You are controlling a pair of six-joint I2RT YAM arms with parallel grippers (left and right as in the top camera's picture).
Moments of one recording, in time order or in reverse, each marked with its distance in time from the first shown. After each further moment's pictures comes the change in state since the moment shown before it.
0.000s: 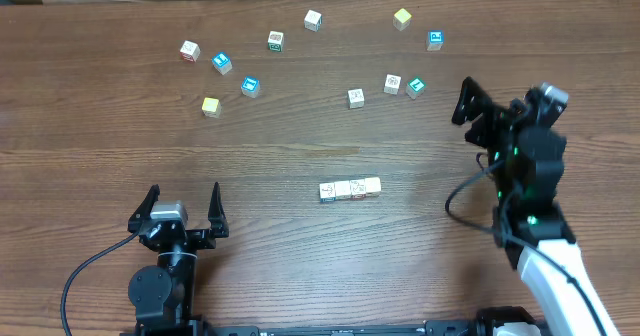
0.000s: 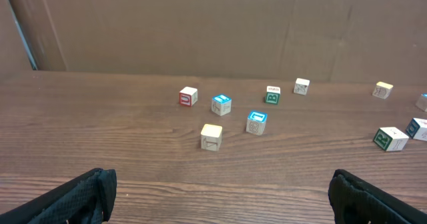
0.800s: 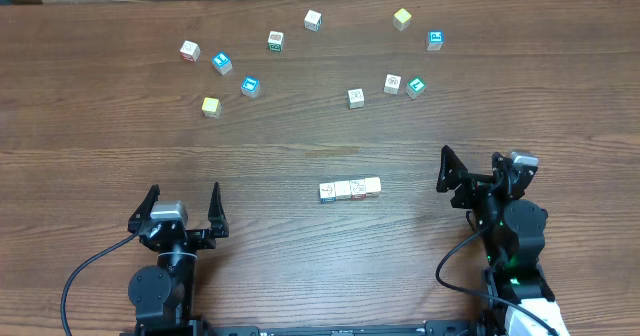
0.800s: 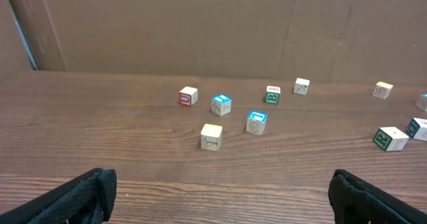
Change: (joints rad) left arm 0.000 0.000 0.000 0.000 0.000 0.000; right arm 0.008 -0.224 -0.414 0.209 -0.086 -0.174
